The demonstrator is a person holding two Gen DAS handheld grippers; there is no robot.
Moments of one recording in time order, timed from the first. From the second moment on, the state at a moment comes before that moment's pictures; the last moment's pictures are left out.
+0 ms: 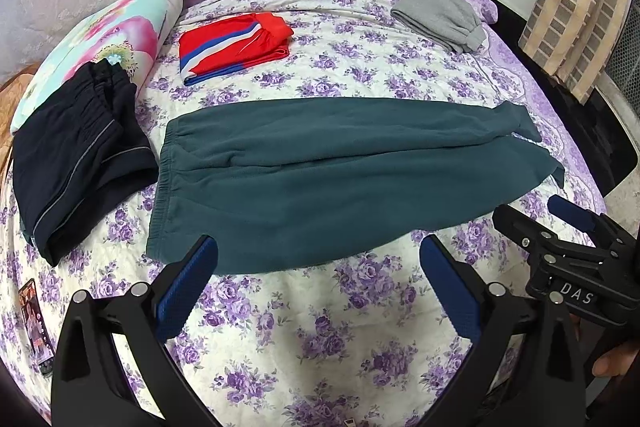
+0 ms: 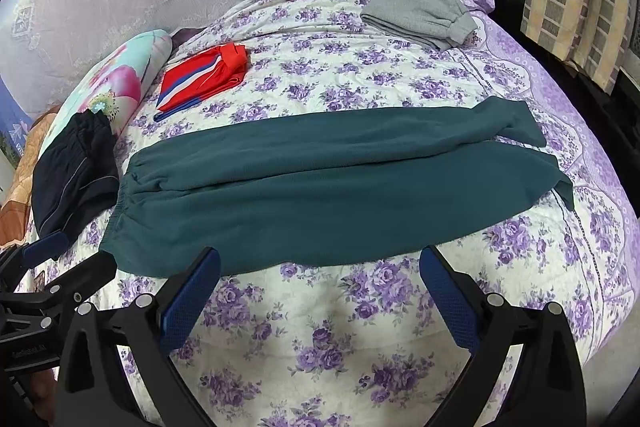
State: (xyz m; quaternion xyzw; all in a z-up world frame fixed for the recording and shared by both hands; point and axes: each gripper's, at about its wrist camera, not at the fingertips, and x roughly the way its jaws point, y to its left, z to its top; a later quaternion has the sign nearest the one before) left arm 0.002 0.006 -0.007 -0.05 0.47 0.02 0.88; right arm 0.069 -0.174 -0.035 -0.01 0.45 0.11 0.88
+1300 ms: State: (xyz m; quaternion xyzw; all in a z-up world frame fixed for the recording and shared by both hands) left arm 0.007 0.002 -0.011 -0.05 0.48 0.02 0.88; right arm 0.070 -0.170 -0.039 -0.02 0.47 0.10 0.88
